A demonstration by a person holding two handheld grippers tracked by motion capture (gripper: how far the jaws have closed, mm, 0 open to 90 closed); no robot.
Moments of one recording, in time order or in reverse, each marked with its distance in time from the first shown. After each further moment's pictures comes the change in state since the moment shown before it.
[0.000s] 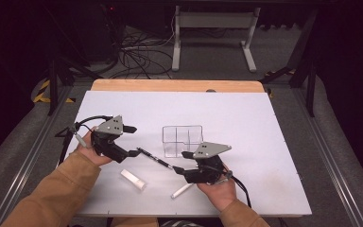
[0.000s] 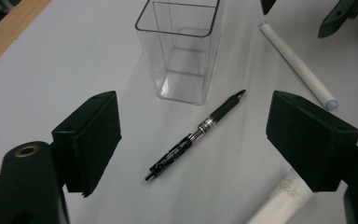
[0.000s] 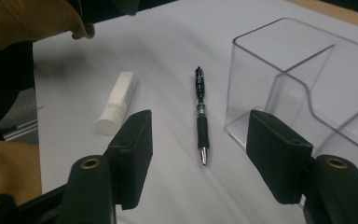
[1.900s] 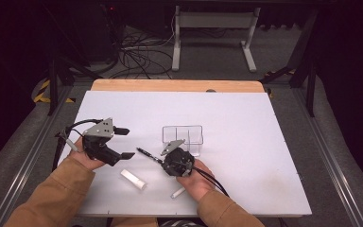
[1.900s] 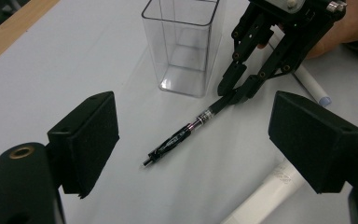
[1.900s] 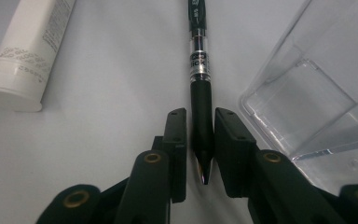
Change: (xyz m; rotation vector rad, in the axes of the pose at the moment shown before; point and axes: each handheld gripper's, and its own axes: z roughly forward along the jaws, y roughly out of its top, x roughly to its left) left arm -0.004 -0.019 -0.012 -0.044 0.014 -0.041; right arm 0.002 0.005 0.094 0.375 -0.086 -0.042
